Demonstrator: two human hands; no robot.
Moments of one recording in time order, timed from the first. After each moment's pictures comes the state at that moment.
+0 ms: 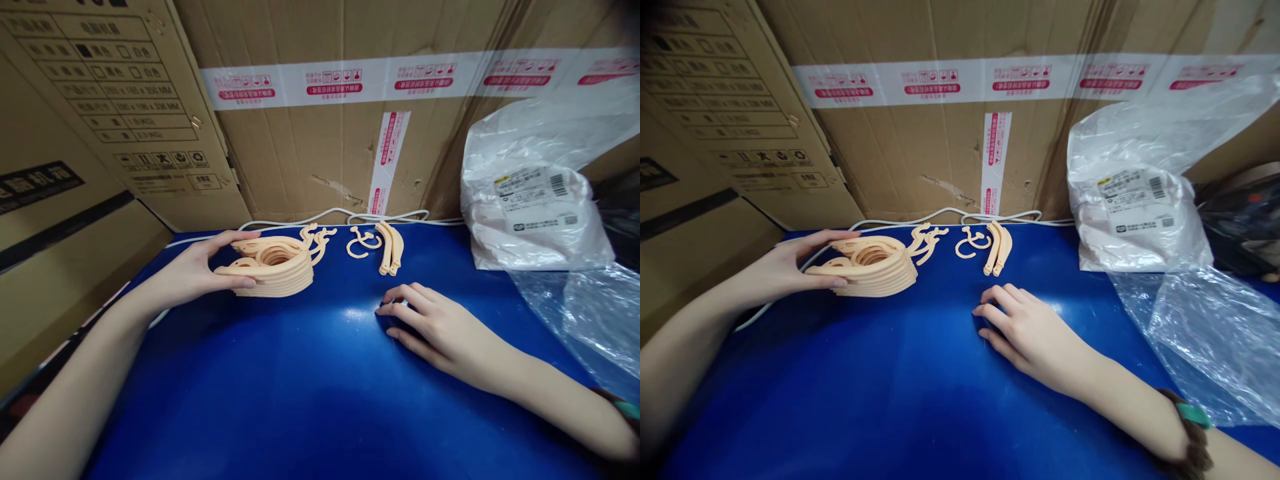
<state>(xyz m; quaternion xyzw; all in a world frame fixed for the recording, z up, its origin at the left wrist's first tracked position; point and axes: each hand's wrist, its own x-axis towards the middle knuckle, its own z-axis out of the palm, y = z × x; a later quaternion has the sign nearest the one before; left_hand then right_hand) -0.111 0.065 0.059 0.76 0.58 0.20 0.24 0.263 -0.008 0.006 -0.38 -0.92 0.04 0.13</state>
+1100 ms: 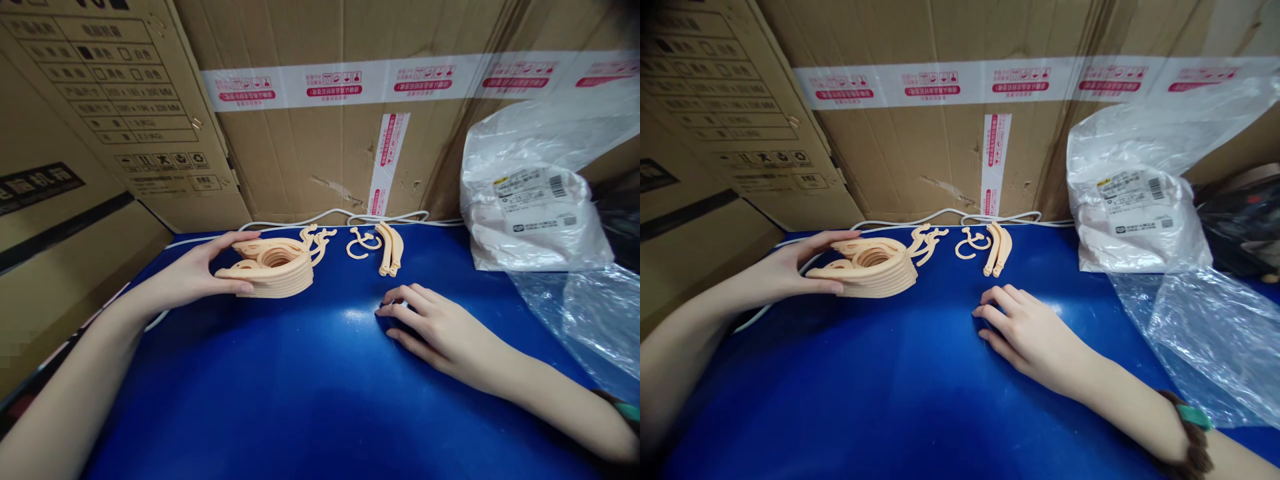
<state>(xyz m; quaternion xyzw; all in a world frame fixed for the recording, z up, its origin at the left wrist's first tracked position) -0.117 0.068 0.056 0.78 0.56 0.17 0.23 0.263 -0.008 0.006 -0.38 -0.92 0.04 0.12</state>
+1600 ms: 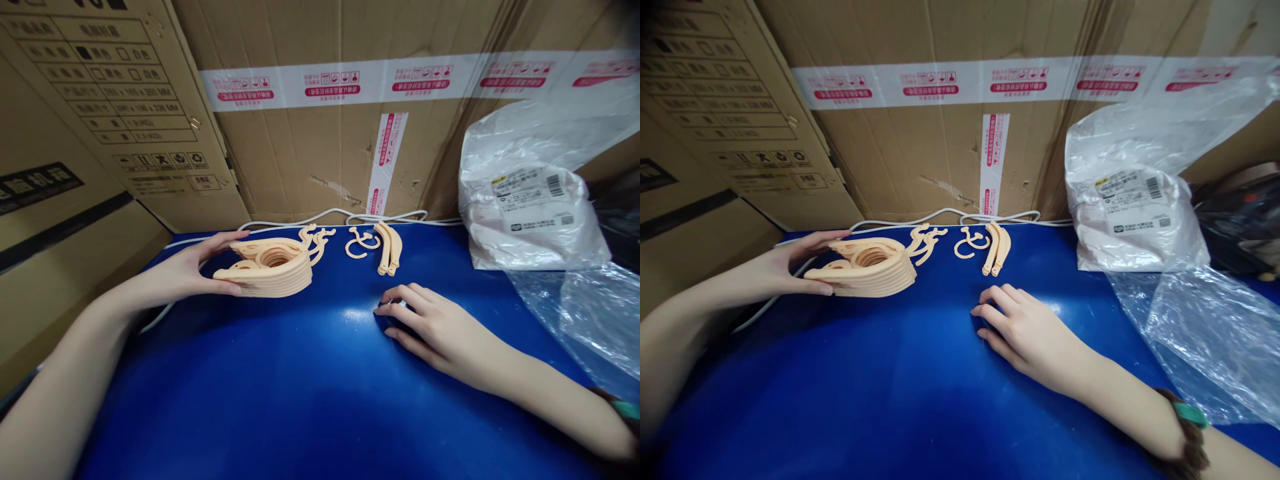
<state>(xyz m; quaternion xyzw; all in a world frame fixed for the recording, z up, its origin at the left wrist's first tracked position) -0.125 0.066 0.062 0.77 0.57 0.14 0.25 0.263 -0.009 0.007 -0.38 -0.92 0.04 0.12</state>
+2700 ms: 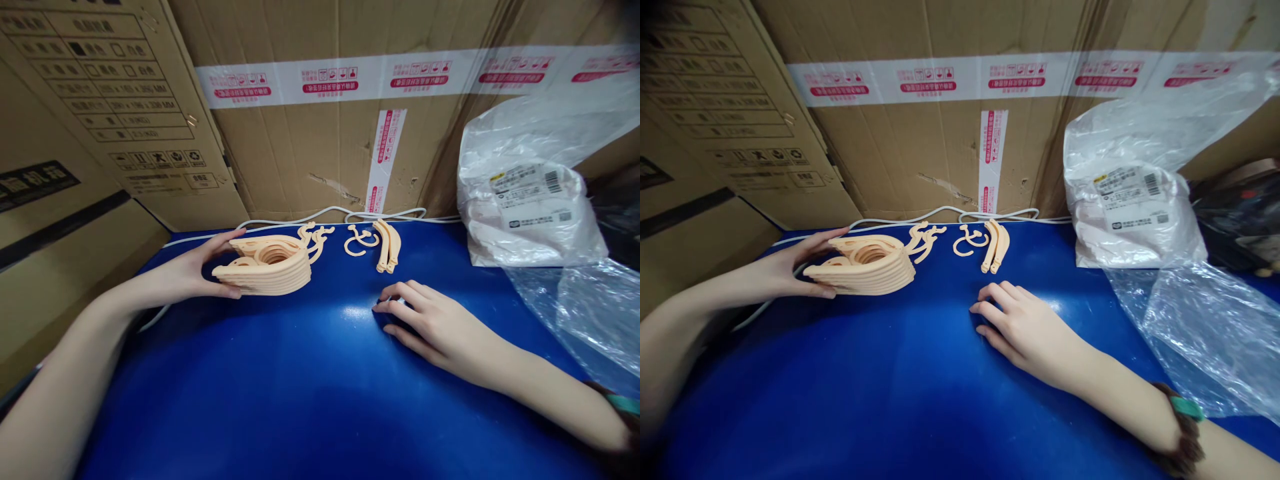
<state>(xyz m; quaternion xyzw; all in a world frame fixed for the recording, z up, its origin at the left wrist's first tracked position) -0.141 0.075 0.041 0.84 0.50 0.15 0.17 0.263 -0.009 0.007 -0.37 -0.92 0.04 0.12</state>
